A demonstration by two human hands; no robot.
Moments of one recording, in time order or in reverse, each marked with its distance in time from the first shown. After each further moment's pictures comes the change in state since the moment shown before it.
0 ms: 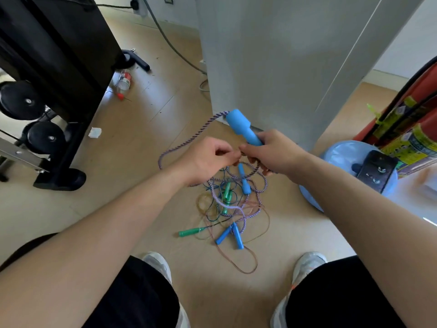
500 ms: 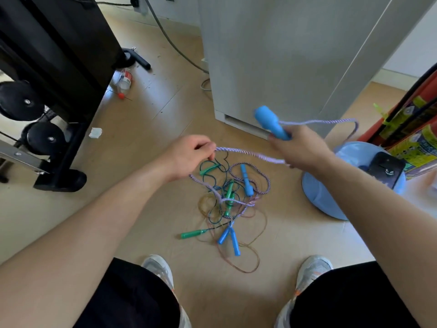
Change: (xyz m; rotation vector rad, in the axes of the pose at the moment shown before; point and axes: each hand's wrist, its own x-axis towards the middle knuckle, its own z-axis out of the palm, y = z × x) left_hand 0.002 -0.035 -0.037 0.070 0.068 -0.063; right_hand 0.019 0.025 -0.028 -0.349 0.295 0.049
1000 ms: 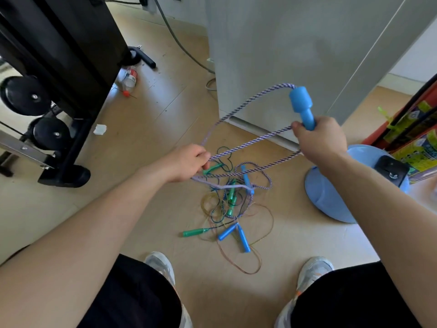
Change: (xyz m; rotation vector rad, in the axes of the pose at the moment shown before) left_hand -0.006 -0.013 -0.002 0.176 -0.119 -0.177; right_hand 0.006 0.002 -0.004 0.161 0.269 0.179
